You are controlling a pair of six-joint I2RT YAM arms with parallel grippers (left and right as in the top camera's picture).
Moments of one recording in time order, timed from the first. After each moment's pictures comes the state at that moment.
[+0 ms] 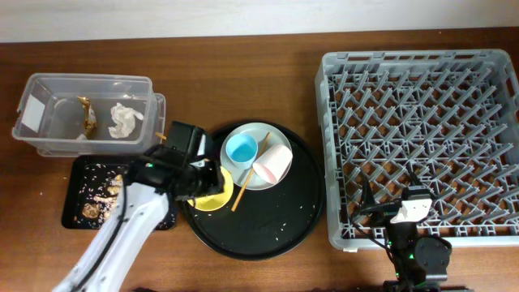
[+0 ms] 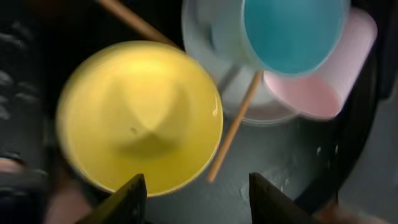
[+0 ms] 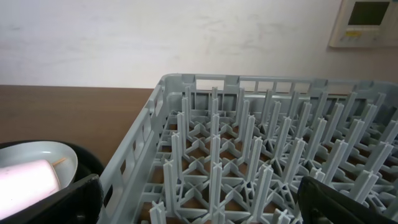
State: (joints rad) left arm -0.32 1.36 1.00 -0.87 0.17 -0.46; right arm -0.03 0.01 0.01 -0.07 -0.07 -0.01
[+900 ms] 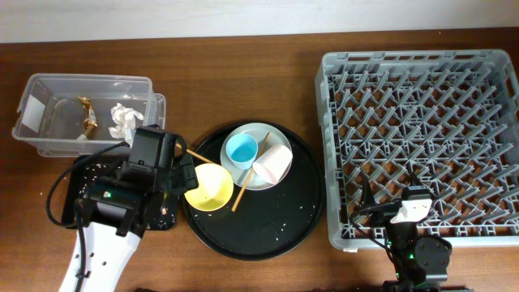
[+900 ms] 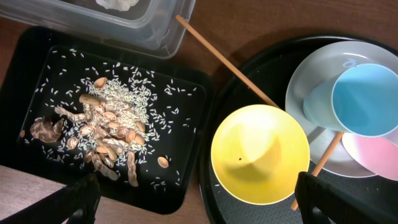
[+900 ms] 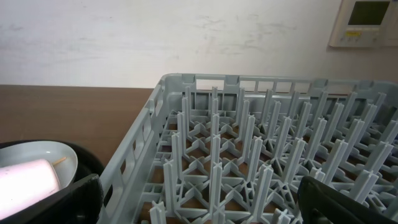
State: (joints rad) left arm -0.28 1.14 1.12 -1.07 -0.26 -0.46; right arm -0.03 0.01 0.01 -0.07 -0.07 -0.01
